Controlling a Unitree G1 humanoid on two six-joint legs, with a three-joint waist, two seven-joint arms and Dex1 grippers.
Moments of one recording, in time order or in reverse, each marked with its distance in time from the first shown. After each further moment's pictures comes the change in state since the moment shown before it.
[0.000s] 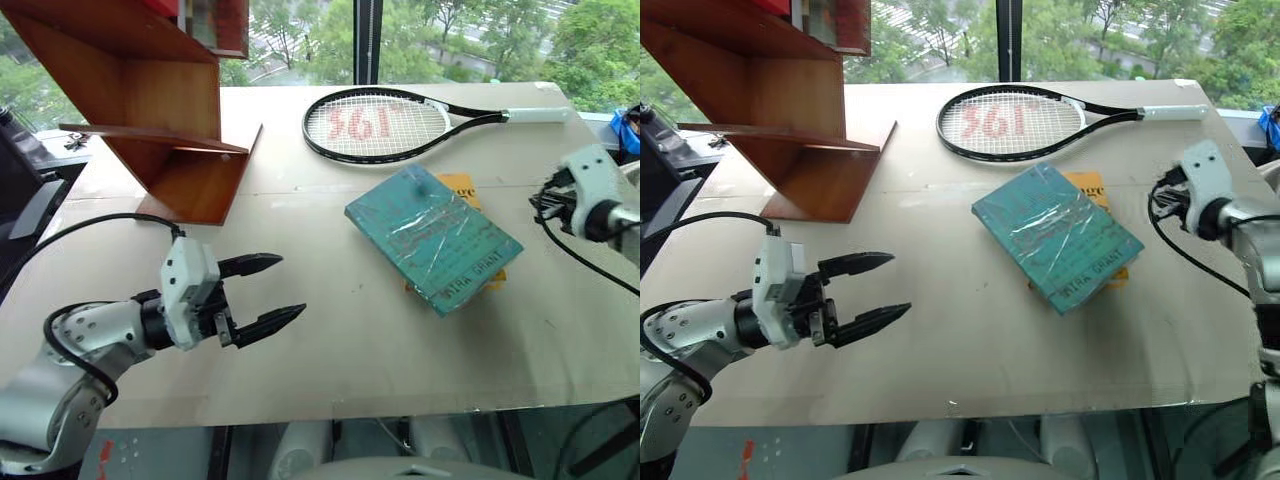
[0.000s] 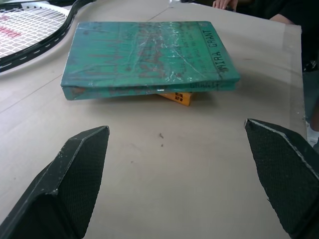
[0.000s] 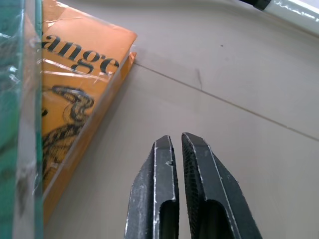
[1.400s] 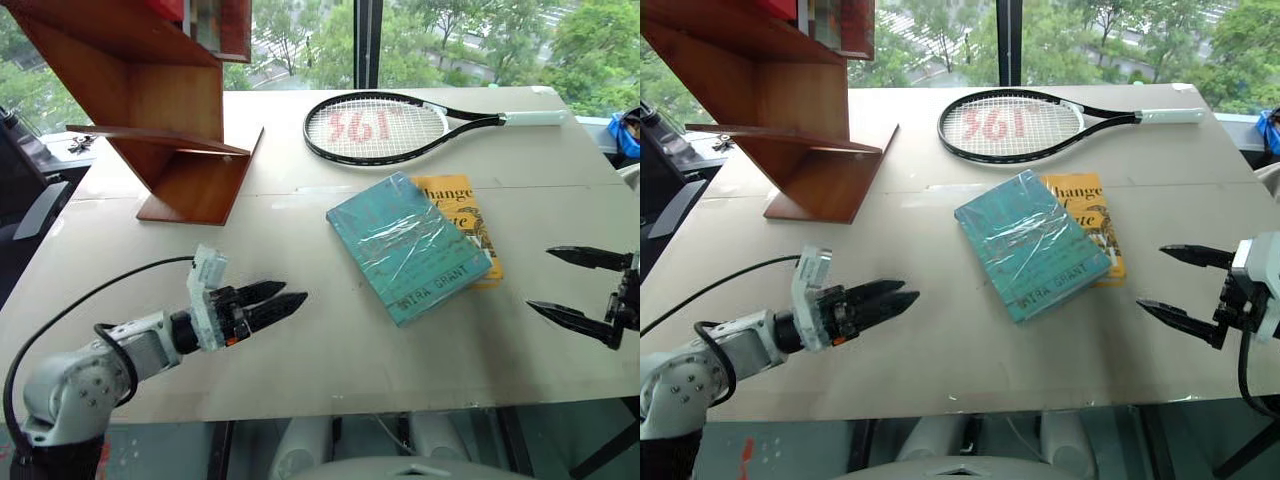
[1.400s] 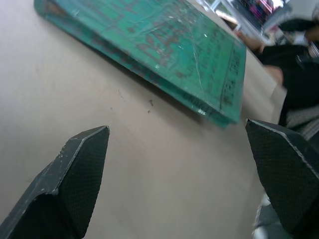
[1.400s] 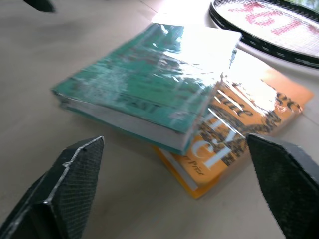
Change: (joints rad) left arm -0.121 -0.074 -0.045 0.269 -0.514 0.520 0.414; right arm 0.805 -0.021 -0.582 -0.511 0.326 -0.439 0.650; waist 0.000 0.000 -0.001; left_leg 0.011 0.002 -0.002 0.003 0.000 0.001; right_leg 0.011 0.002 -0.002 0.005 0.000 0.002
